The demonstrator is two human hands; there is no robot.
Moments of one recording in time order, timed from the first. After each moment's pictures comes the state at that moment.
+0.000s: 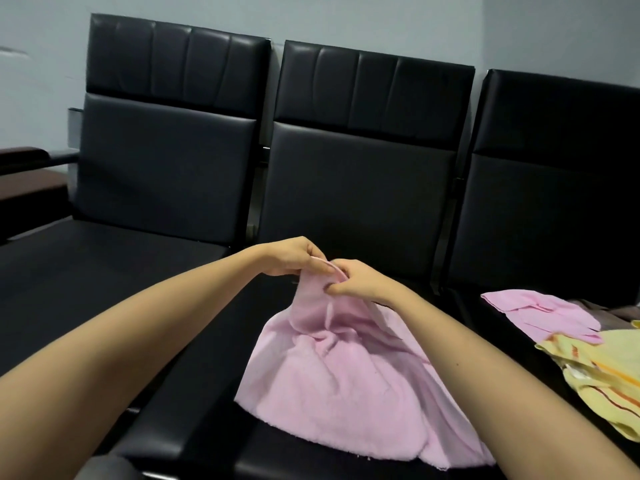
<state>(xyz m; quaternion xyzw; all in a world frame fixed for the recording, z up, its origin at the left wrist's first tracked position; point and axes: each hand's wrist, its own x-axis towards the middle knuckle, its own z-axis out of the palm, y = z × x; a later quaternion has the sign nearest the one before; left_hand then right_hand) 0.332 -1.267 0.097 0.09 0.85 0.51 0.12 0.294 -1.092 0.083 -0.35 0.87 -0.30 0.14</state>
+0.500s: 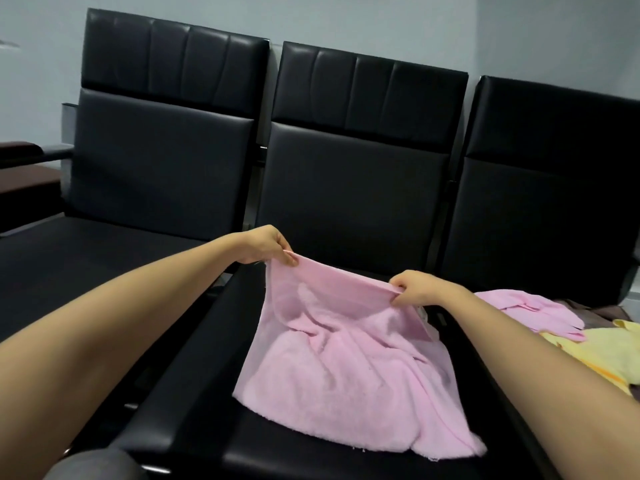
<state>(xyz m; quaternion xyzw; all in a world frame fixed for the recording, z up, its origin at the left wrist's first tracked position) 0.341 -1.304 0.104 -0.03 0.91 0.41 0.03 0.261 -1.005 0.093 -0.26 0.96 -0.01 0.12</state>
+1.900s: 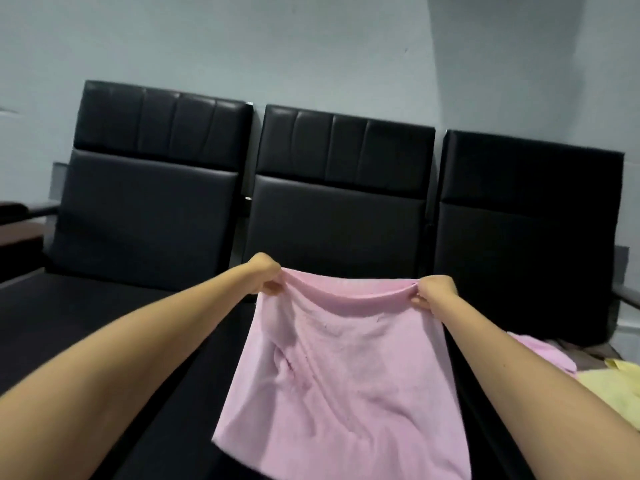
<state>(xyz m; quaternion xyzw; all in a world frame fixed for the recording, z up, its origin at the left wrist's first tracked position) 0.297 -1.278 0.136 -0.22 0.86 0.46 -0.06 0.231 -0.984 0.142 0.08 0.82 -0.57 -0.02</state>
